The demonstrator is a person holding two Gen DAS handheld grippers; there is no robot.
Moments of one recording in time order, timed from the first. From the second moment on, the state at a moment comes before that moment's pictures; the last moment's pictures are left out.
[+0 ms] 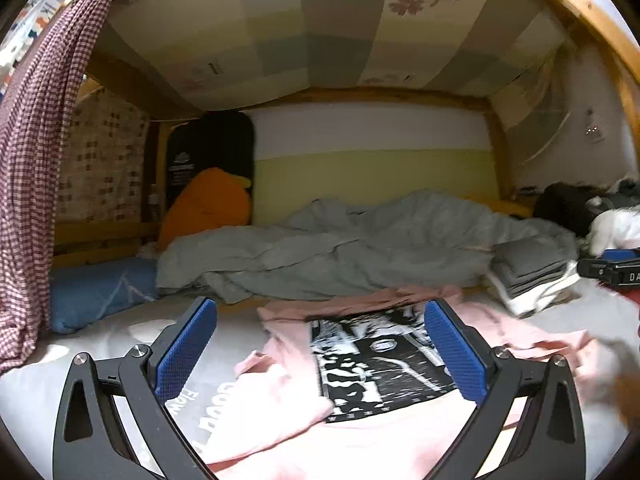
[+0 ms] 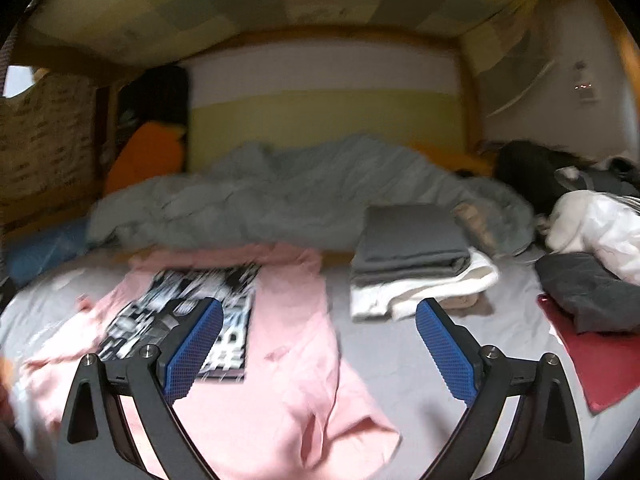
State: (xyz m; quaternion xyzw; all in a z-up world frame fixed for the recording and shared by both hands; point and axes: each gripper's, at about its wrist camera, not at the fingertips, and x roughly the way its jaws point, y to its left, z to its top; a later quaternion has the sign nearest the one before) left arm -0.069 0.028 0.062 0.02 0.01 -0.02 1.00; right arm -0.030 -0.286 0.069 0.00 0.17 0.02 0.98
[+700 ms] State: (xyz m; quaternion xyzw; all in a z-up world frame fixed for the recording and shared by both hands) left arm -0.052 0.050 0.044 -0.03 0.07 -0.01 1.00; right arm -0.014 -0.262 -0.006 -0.10 0.32 0.11 0.93
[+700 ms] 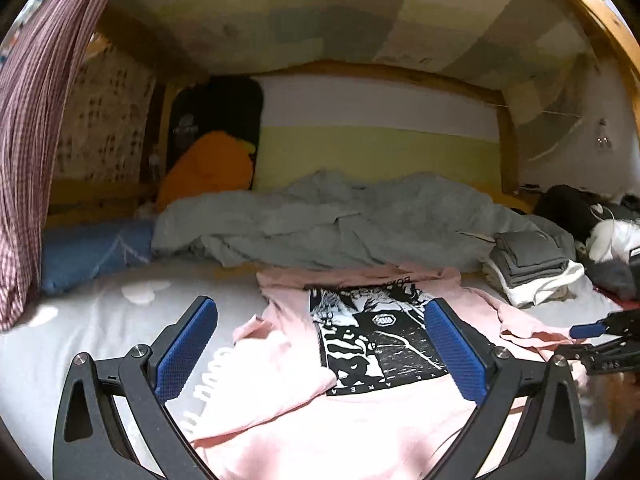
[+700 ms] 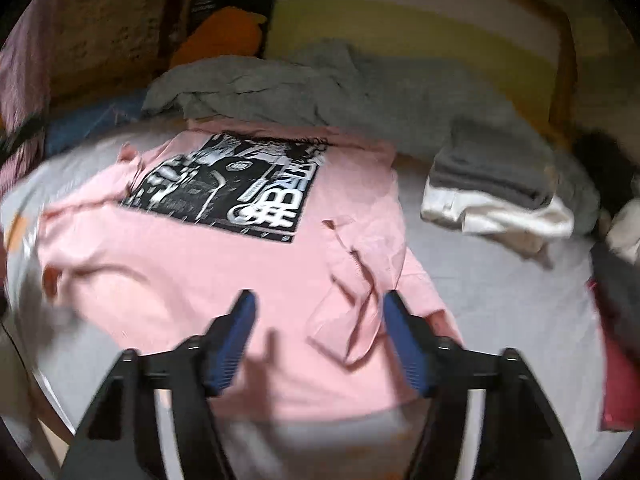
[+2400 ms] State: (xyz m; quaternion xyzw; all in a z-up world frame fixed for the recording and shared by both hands) left arm -0.109 0.011 -0.014 -0.02 0.20 -0.05 0.98; right arm -0.089 -0.252 -0.018 0.08 0.32 0.10 0.94
